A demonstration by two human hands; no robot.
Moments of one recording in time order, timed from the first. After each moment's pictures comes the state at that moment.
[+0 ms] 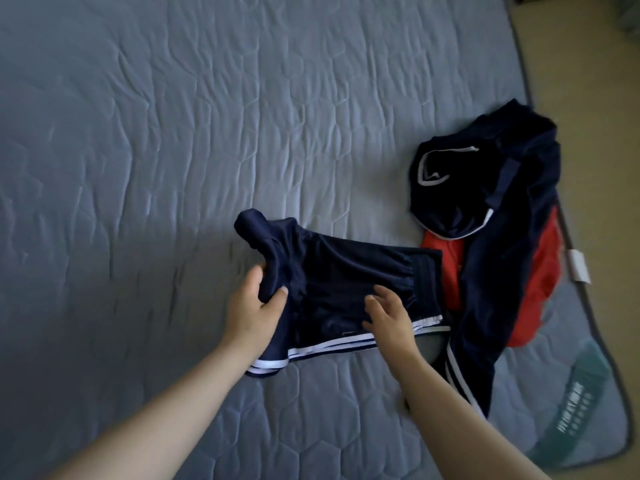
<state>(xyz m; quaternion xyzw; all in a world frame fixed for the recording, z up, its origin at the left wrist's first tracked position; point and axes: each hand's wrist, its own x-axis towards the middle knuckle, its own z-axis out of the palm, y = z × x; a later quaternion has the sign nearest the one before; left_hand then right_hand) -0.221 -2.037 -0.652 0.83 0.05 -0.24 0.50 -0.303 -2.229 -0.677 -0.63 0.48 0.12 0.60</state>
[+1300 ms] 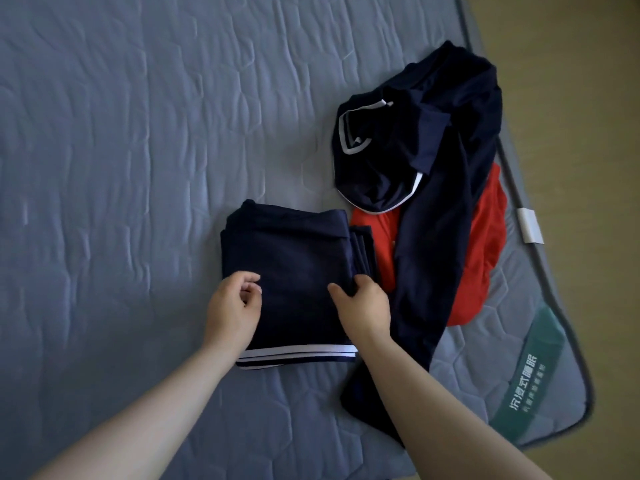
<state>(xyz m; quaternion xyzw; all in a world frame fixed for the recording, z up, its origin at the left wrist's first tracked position) -0.262 -2.183 -0.718 0.90 0.00 -0.23 0.38 -0.336 -2.361 -0.696 -0.76 0.48 0.15 0.41</state>
